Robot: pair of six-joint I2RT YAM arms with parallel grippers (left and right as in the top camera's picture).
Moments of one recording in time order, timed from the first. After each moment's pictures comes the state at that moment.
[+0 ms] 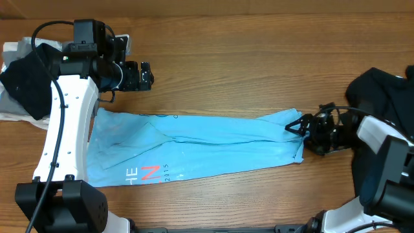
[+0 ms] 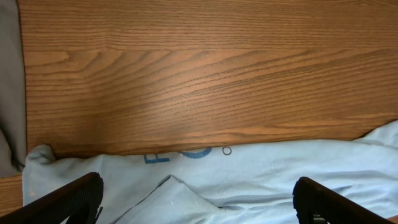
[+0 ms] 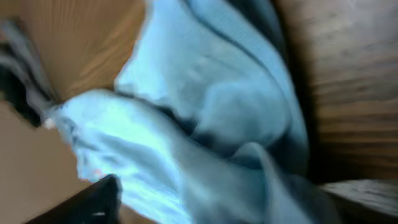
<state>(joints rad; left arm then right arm) 0.03 1.69 1.61 -1.07 0.26 -0.02 -0.35 1.78 0.88 -0.72 -0.77 0.02</state>
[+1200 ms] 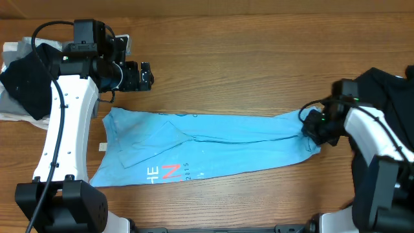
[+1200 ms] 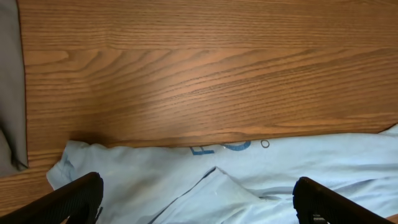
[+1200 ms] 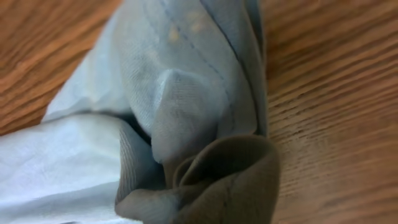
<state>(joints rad) 0.03 1.69 1.61 -1.07 0.26 -0.02 -0.13 1.64 1.00 -0.82 -0.13 0.36</state>
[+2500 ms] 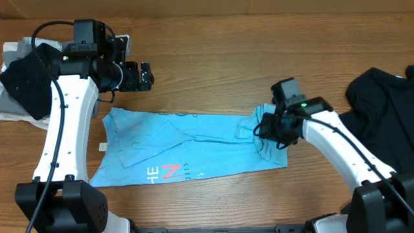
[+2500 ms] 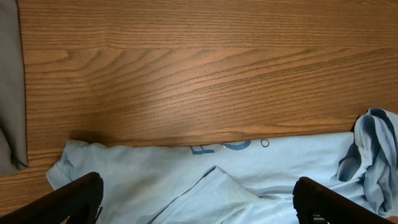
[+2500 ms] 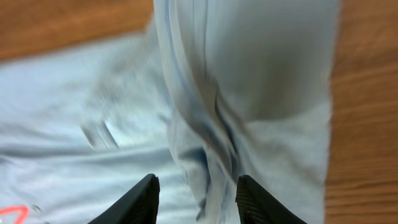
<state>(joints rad) 0.03 1.69 1.61 -1.07 0.26 -0.02 0.29 1.57 1.04 -0.87 -0.15 0.52</state>
